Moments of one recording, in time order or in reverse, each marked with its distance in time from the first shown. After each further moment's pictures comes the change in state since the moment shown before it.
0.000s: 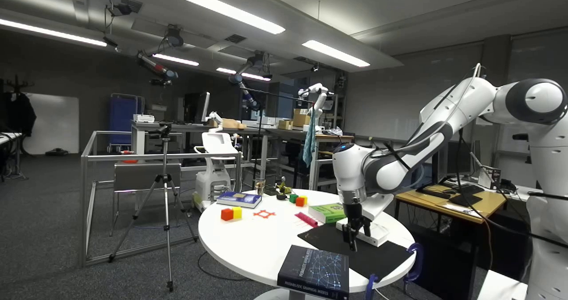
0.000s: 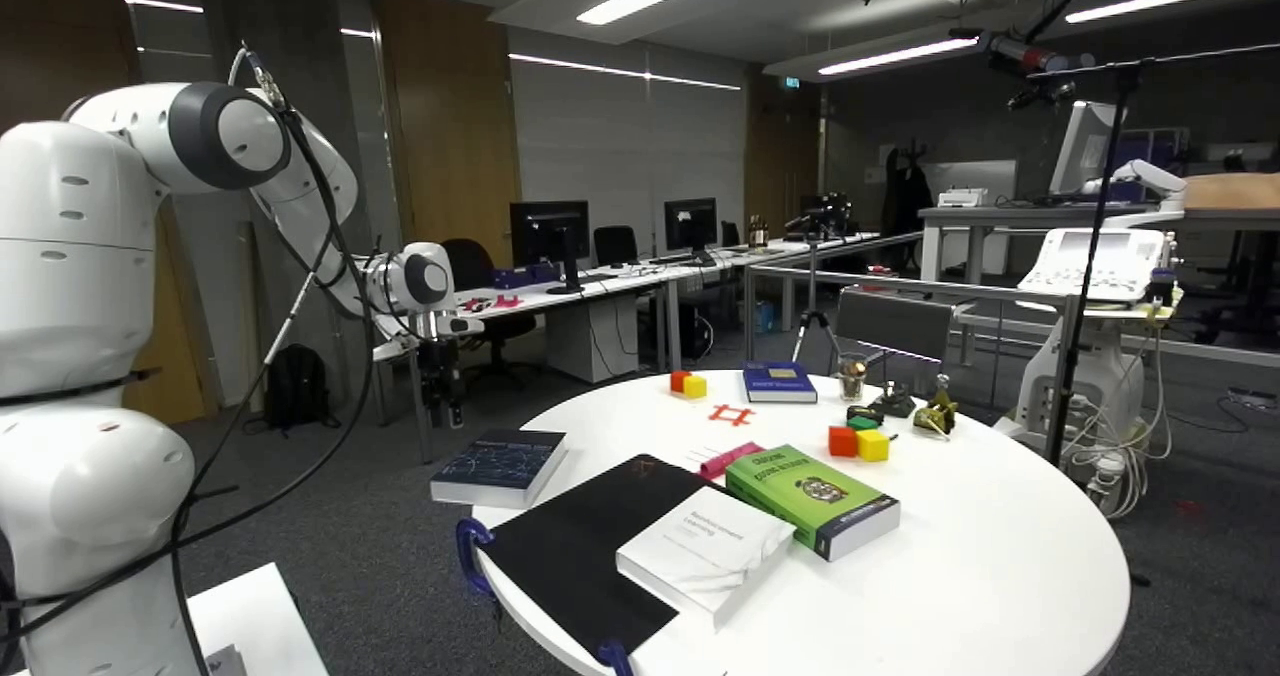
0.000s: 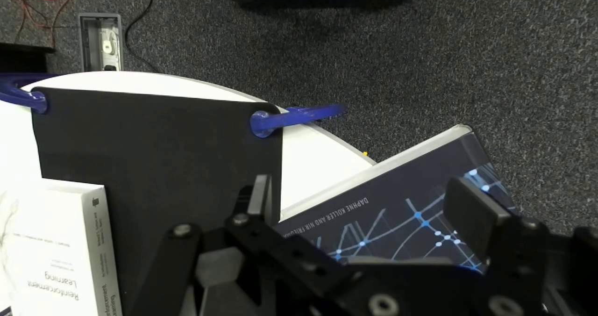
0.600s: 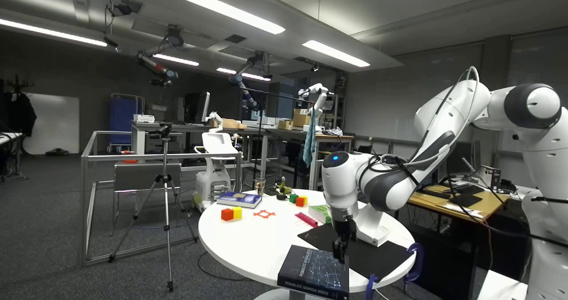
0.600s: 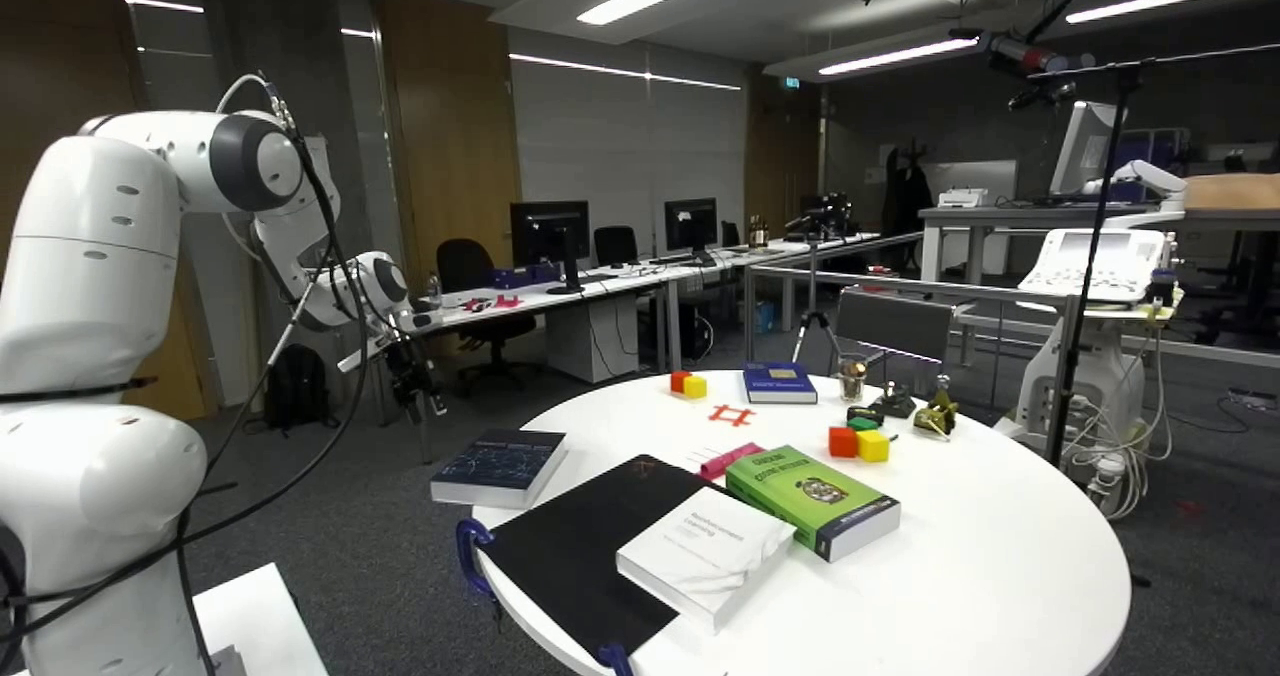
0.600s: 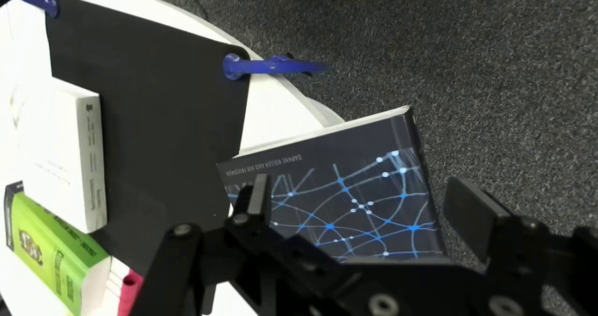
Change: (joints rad) arm 0.137 0.123 0.071 0.142 -0.243 -0.073 0.122
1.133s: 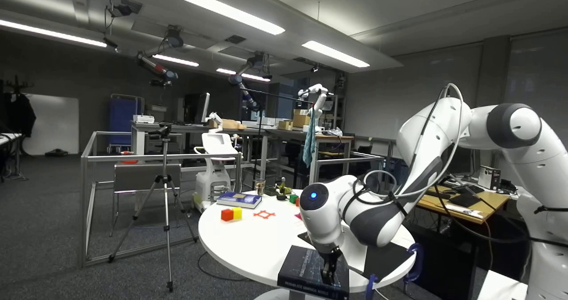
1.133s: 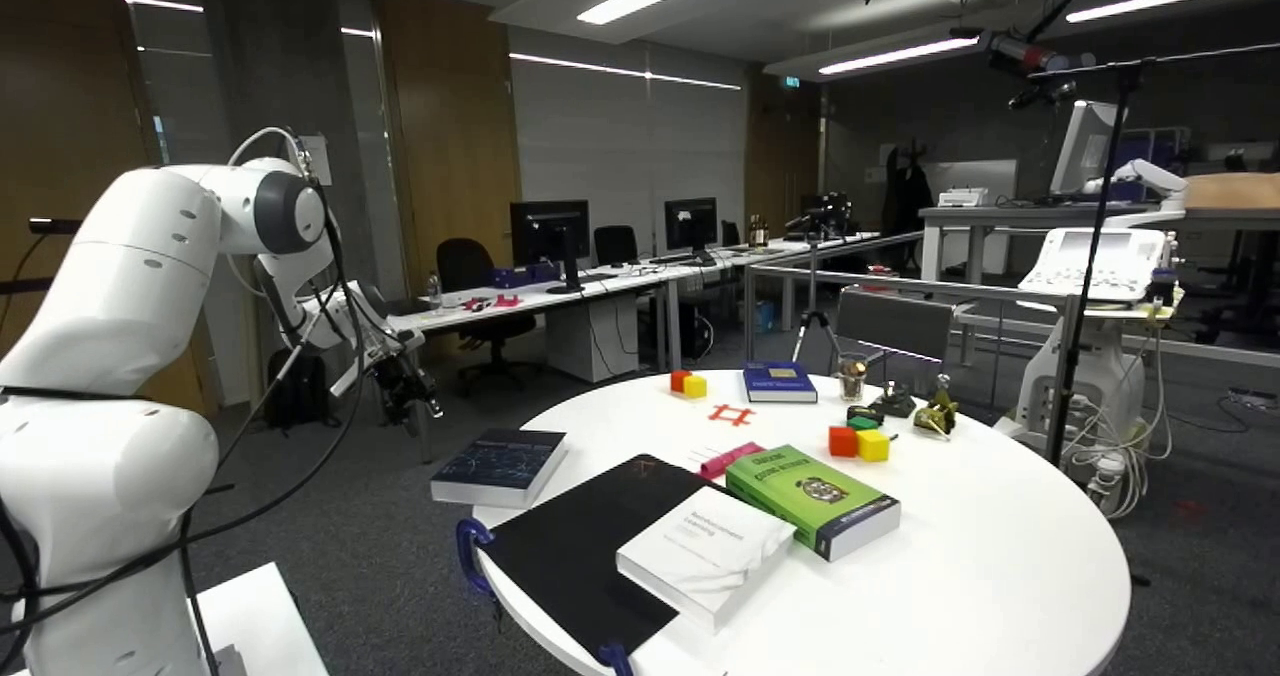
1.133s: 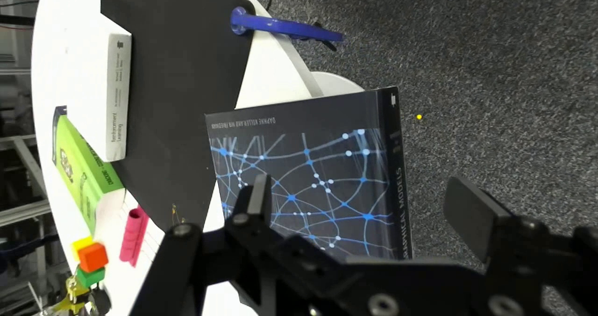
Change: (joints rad) arm 0.166 0.251 -0.029 0.256 -0.177 -0.191 0.032
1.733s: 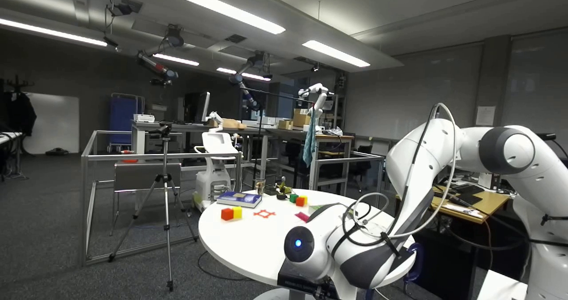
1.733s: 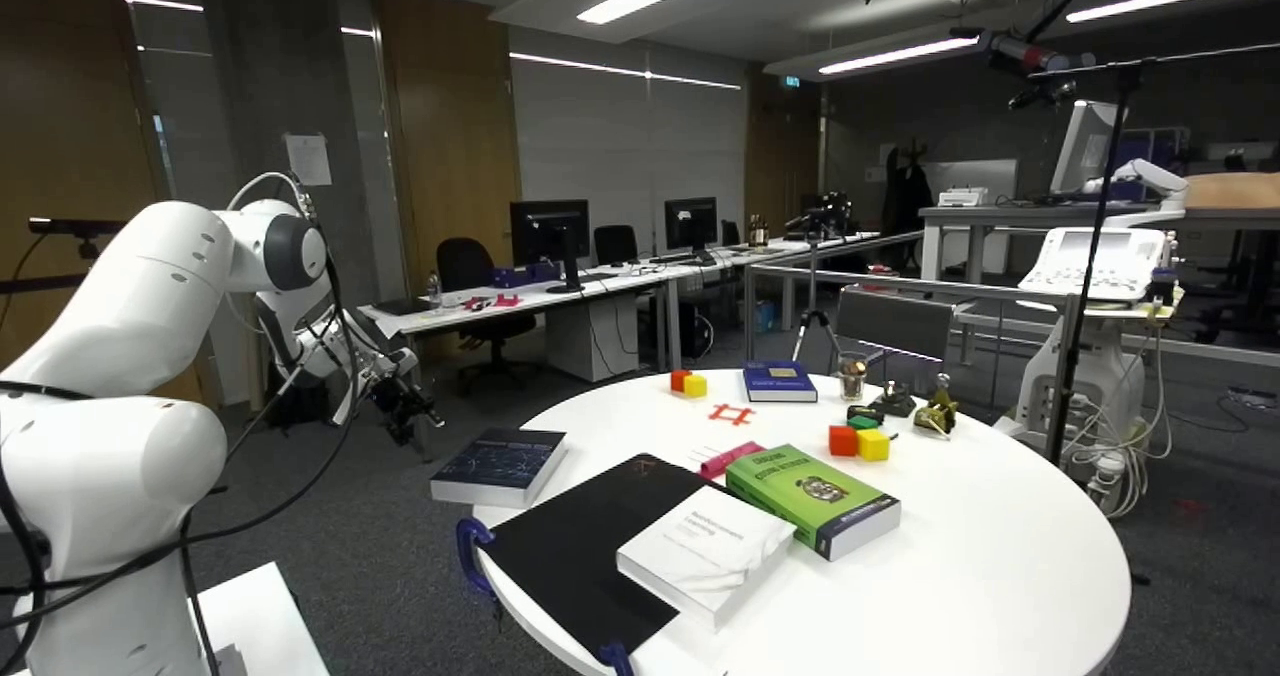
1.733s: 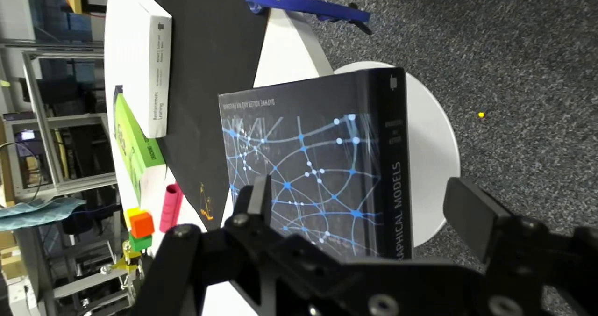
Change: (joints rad) arm 0.144 0.202 -0.085 0.188 -0.102 -0.138 0.055
